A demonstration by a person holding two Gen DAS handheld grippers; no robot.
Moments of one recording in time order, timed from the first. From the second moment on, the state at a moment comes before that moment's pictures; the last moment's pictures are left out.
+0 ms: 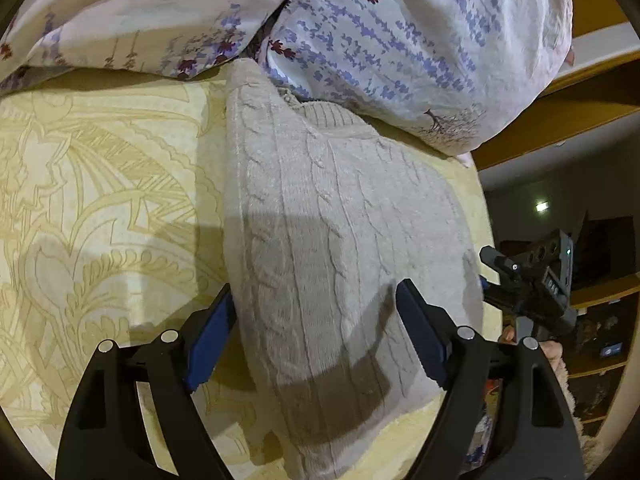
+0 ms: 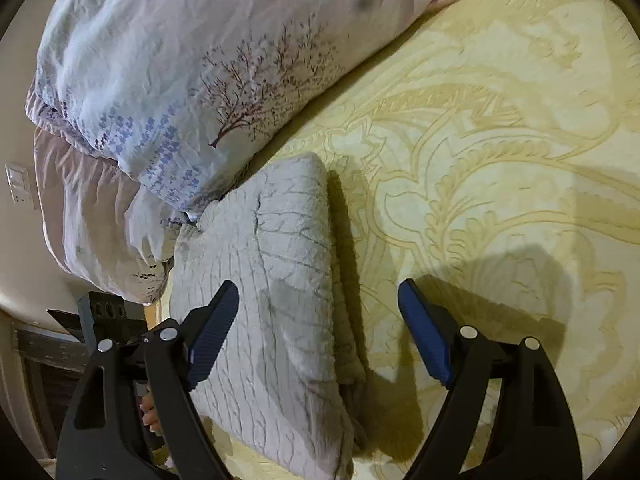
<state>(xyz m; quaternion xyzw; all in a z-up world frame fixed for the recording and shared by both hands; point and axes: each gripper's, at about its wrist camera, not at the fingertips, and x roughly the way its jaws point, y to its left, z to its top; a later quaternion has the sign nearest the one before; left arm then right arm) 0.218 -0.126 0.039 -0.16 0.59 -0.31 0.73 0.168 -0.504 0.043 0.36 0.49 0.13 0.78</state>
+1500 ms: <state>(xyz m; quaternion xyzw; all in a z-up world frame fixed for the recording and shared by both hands) 0.217 0.017 0.065 -0.28 0.54 -0.28 0.74 0.173 -0.336 0.071 0.30 0.46 0.29 0.78</state>
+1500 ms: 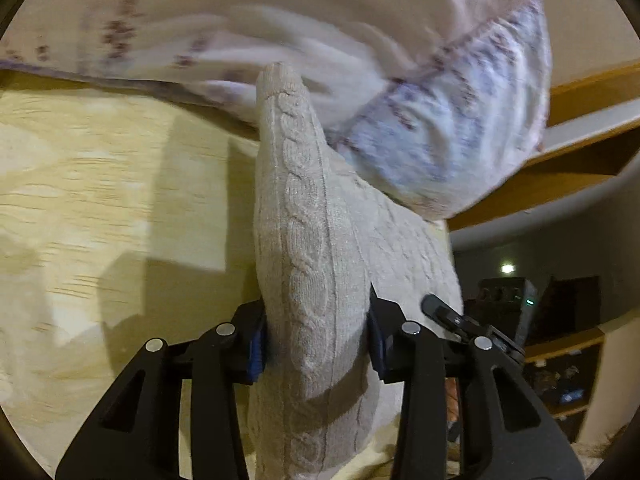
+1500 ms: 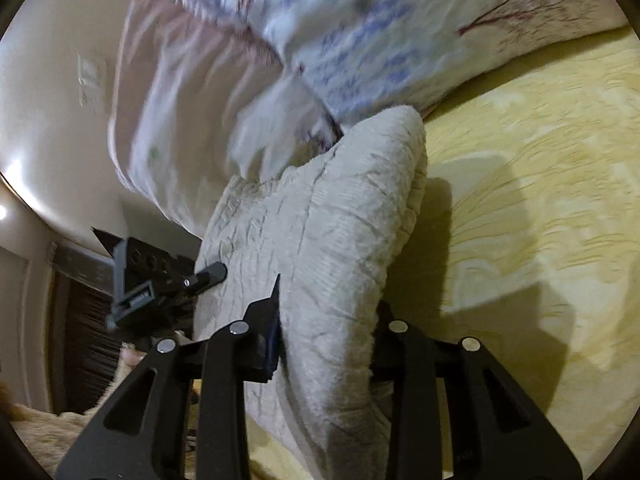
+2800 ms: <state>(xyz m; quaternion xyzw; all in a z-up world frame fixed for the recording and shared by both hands) 0.152 -0.052 0.093 0.03 0.44 -0.18 0.88 0.127 -0.309 0.101 0.08 0.39 0.21 0.89</state>
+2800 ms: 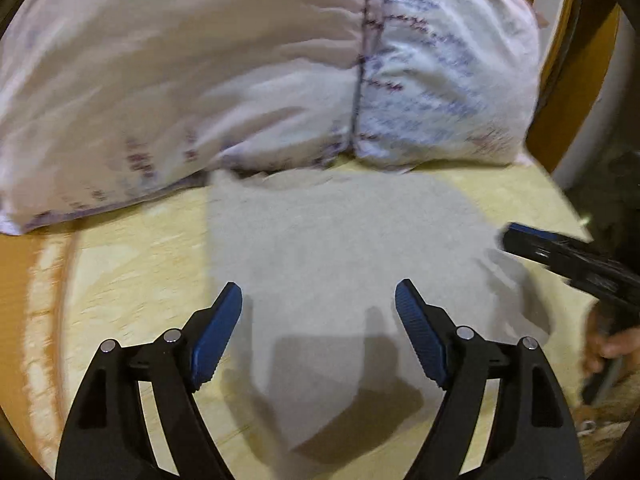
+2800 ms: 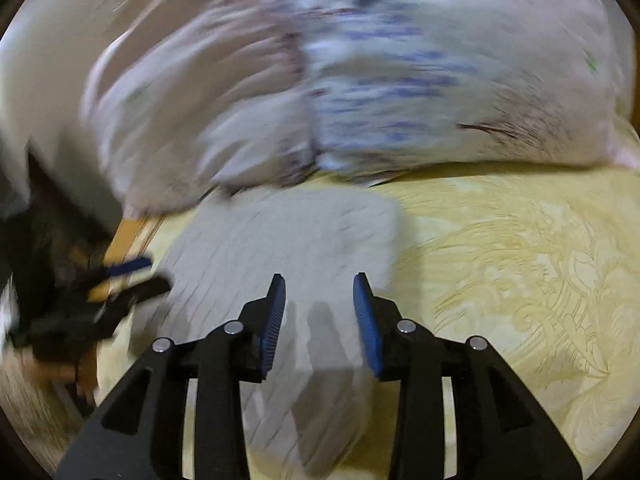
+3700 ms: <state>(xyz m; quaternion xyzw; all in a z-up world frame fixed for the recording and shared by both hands) 0.110 -0.027 0.096 0.02 0.46 -0.13 0.88 0.053 -0.288 0.075 -0.01 0.38 0.15 0.91</state>
